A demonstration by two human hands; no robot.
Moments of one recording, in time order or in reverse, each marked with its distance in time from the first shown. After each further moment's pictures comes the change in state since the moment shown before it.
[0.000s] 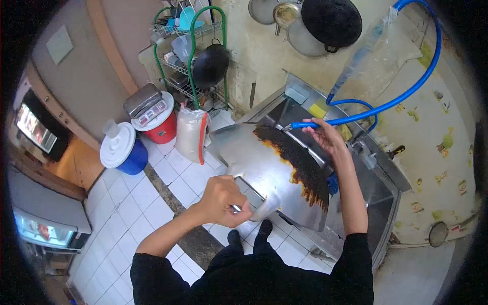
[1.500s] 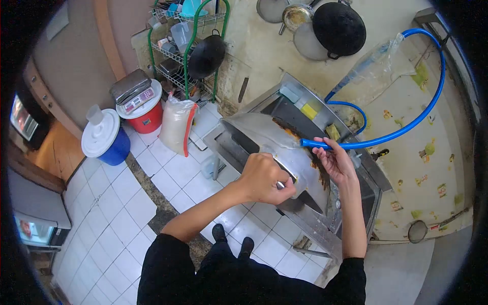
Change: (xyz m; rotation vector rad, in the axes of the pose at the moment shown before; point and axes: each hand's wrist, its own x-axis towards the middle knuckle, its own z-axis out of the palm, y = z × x) left_hand 0.014 -0.012 0.012 -0.012 0.199 0.072; right_hand -0.121 0.029 0.108 -0.003 0.226 -0.016
